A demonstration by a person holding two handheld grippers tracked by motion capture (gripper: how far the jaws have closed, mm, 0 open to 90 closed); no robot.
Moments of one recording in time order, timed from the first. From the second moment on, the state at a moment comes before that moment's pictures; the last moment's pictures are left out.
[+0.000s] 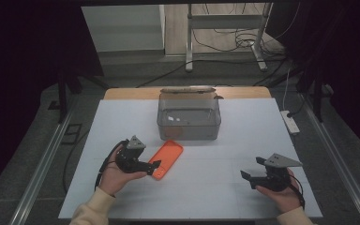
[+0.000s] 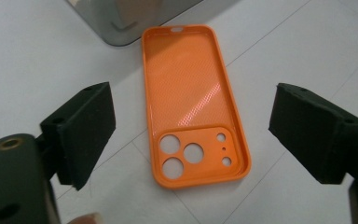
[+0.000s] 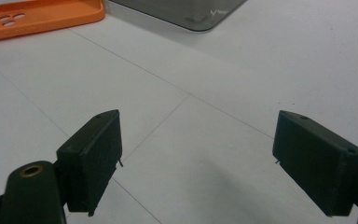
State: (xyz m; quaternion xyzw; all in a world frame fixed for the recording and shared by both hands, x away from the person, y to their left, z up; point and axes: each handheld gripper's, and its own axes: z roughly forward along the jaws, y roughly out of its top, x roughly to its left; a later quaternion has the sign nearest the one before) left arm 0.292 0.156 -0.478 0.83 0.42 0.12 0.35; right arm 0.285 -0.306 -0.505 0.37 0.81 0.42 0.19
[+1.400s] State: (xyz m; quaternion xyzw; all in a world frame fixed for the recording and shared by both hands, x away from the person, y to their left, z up) left arm 0.336 0.152 -0.490 0.85 0.42 0.10 0.30; right arm 0.285 -0.306 -0.507 0.37 0.81 0.42 0.19
